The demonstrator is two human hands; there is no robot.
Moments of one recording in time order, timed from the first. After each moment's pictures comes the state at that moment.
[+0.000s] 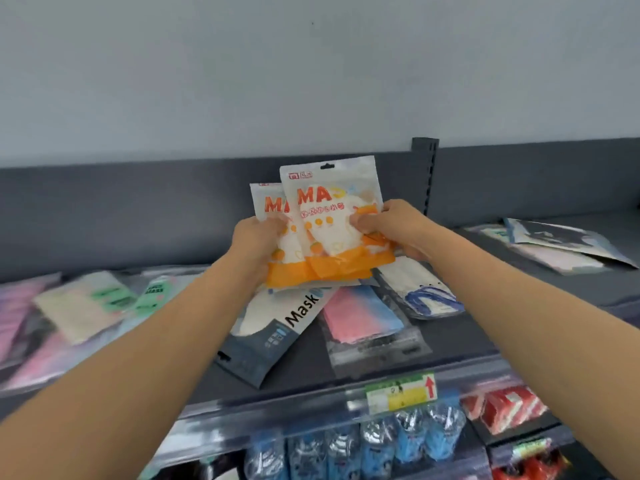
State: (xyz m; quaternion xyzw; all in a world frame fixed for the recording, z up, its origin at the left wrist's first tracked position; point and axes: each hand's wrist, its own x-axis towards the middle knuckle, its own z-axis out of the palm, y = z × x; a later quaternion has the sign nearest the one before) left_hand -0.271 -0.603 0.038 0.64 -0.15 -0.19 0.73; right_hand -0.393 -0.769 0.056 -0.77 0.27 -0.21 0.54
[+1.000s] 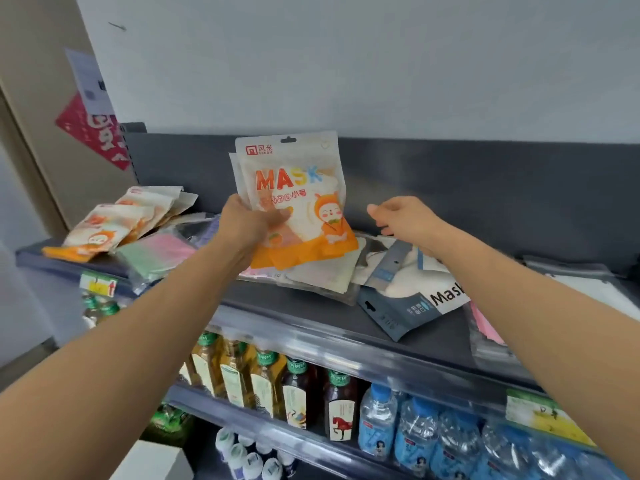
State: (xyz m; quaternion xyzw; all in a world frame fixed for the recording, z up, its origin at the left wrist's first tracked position) left_hand -0.275 -0.382 0.042 0.67 -0.02 0.04 0.74; right_hand -0.289 -0.614 0.041 -0.89 0.06 -0.11 0.44
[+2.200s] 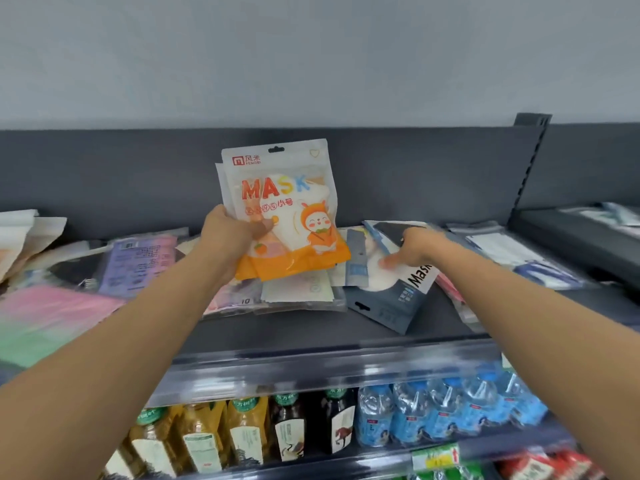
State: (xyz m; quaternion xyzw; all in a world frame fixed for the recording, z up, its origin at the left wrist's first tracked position) left_hand -0.189 -0.392 0.022 0.68 -0.12 -0.12 0.71; right_hand -0.301 -0.649 -0.003 -0.91 0.39 0.03 0.12
